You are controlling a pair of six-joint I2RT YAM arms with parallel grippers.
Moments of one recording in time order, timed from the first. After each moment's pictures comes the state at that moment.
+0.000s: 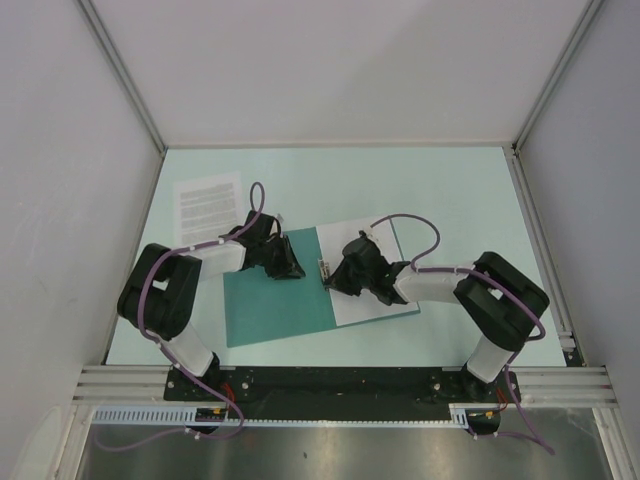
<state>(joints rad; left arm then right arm) -0.37 1.67 0.81 -0.17 0.36 -0.66 0.85 1.70 0.80 0.13 0.03 1.19</state>
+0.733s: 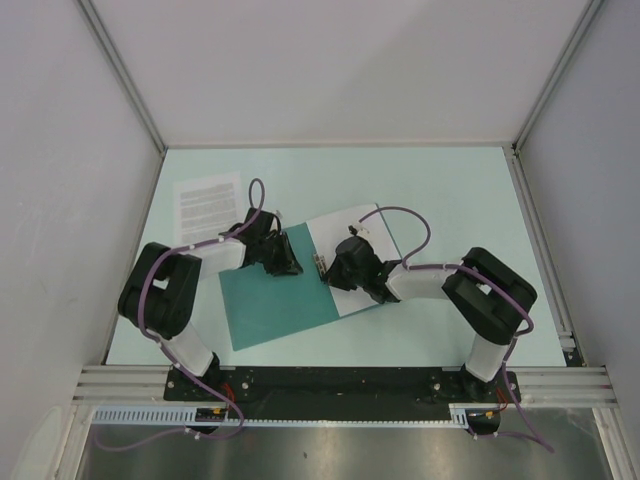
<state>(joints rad) -0.37 1.67 0.83 -0.18 0.31 -0.65 0.86 1.77 0.85 0.18 0.09 1.01</state>
